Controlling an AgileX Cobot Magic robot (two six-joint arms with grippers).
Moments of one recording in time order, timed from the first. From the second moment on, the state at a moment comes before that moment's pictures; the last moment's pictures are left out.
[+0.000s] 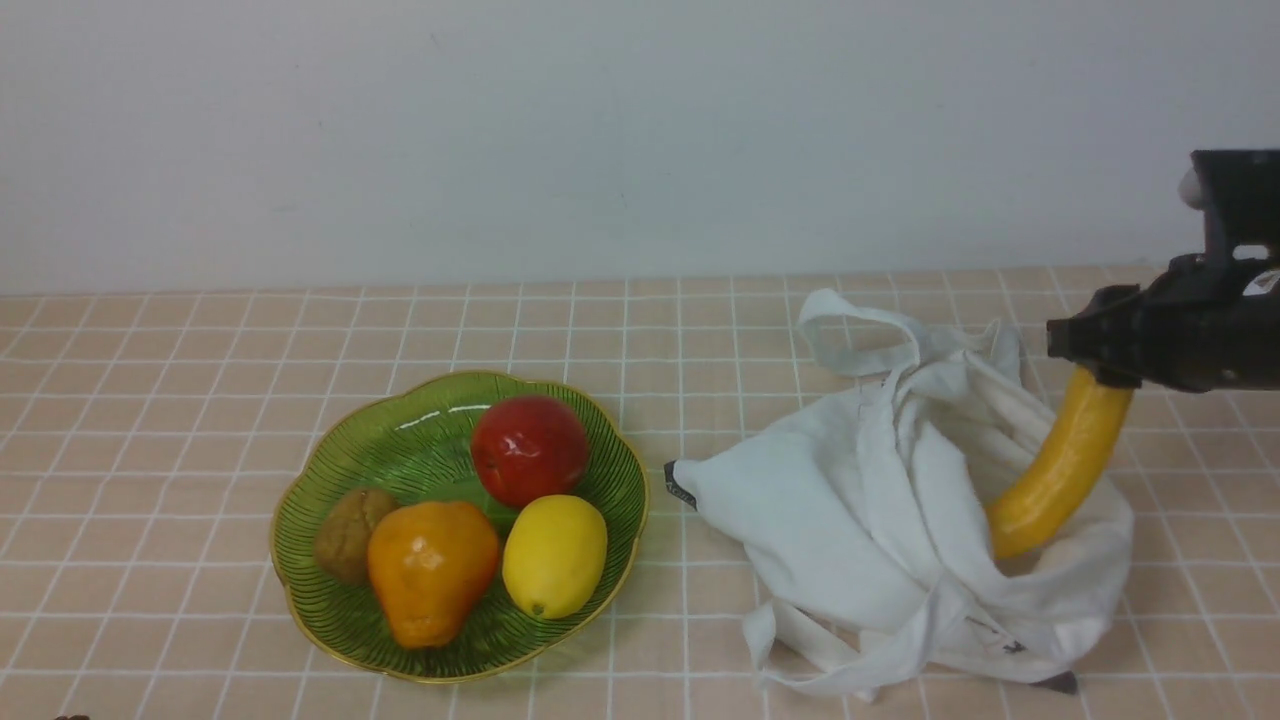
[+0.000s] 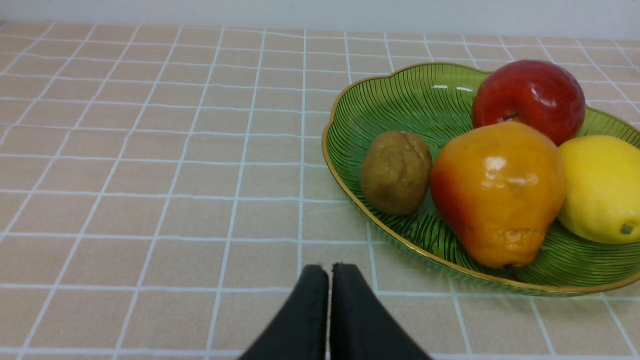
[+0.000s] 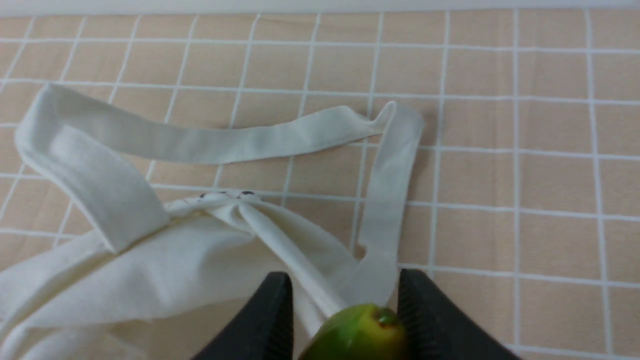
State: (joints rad) right arm 0.03 1.51 -0.93 0.31 0.34 -0.29; left arm -0.03 -0.01 0.03 -0.07 0.39 -0.01
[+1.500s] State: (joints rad) right arm 0.67 1.77 -1.44 0.66 0.46 -0.29; left arm -0.03 -0.01 0.03 -0.07 0.39 -0.01
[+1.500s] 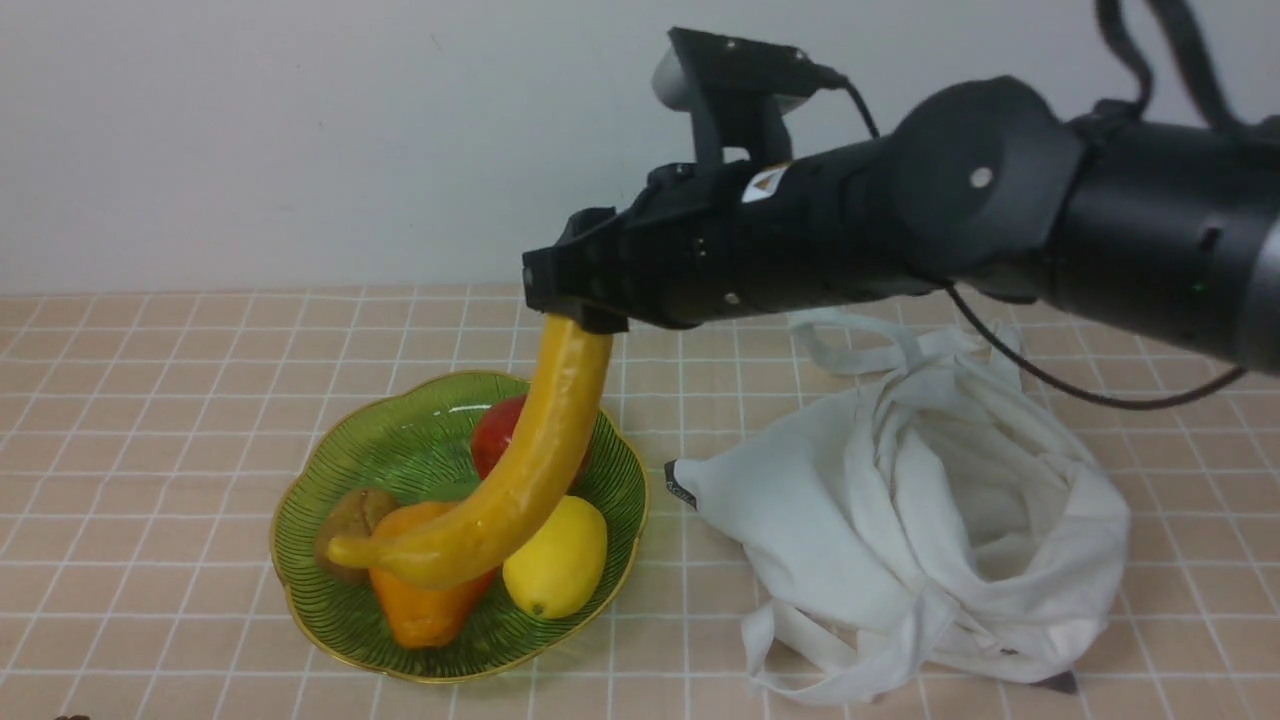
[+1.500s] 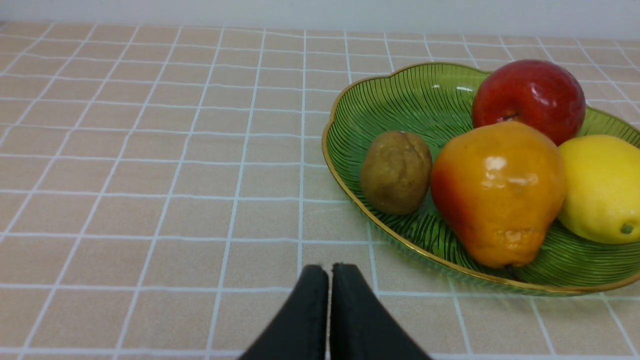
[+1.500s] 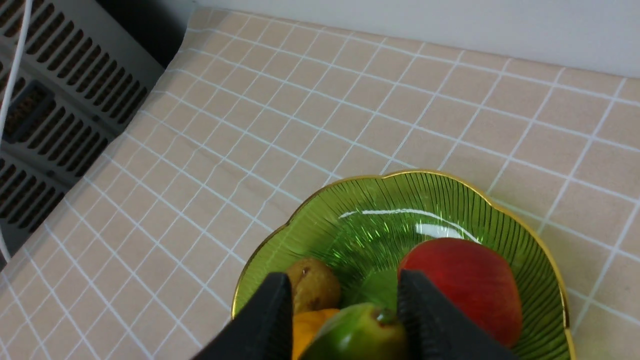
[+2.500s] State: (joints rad) right arm 0.68 2.06 -1.52 0.69 0.38 -0.32; left arm -0.03 -0.01 0.03 -0.07 0.39 -0.01
